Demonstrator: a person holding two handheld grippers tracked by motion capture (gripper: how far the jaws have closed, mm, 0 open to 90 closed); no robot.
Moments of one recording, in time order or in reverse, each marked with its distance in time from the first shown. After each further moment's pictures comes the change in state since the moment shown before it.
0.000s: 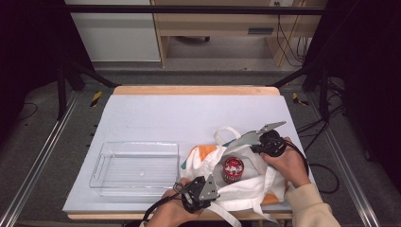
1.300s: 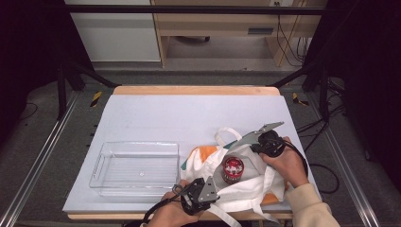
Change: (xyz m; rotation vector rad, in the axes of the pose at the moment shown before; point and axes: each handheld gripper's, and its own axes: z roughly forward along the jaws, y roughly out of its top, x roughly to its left) left arm -0.004 -0.002 -0.002 -0.005 -0.004 -0.014; right arm 0.003 0.001 0.002 0.004 -0.040 -0.029
